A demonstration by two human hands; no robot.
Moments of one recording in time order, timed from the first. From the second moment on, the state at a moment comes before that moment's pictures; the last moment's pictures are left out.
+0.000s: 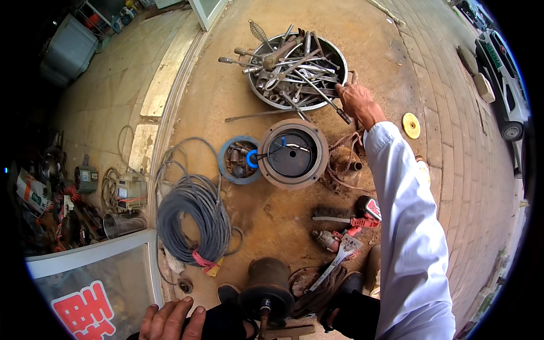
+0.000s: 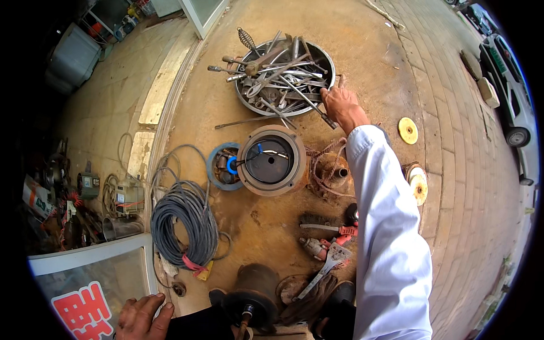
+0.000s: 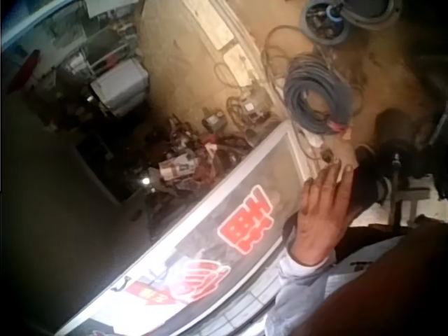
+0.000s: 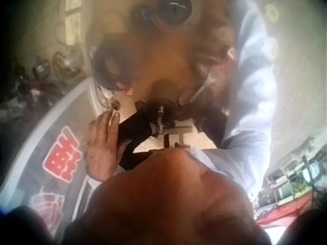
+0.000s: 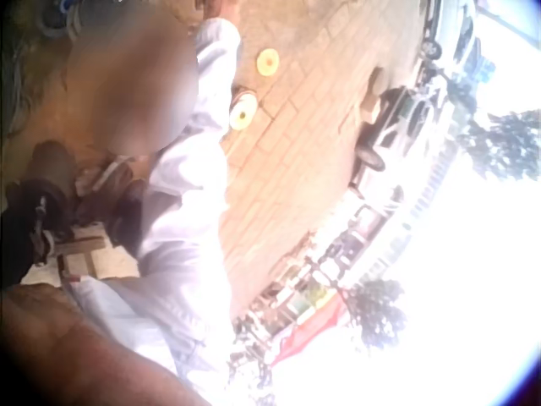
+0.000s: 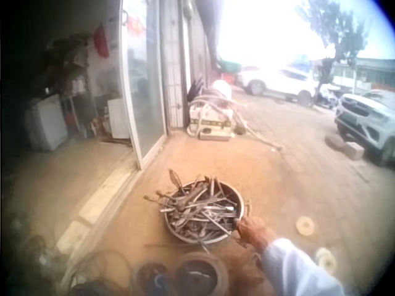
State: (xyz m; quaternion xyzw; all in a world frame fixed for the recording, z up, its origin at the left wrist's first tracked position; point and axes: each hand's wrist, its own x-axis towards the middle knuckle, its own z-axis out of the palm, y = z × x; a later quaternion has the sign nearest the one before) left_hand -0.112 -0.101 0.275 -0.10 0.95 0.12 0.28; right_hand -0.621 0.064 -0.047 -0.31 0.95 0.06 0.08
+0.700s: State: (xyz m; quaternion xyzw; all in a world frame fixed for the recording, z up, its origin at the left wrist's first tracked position) left_hand -0.096 -0.091 0.290 -0.07 0.96 0.12 0.24; right_hand -0.552 0.081 -0.041 -0.37 0.92 -0.02 0.09
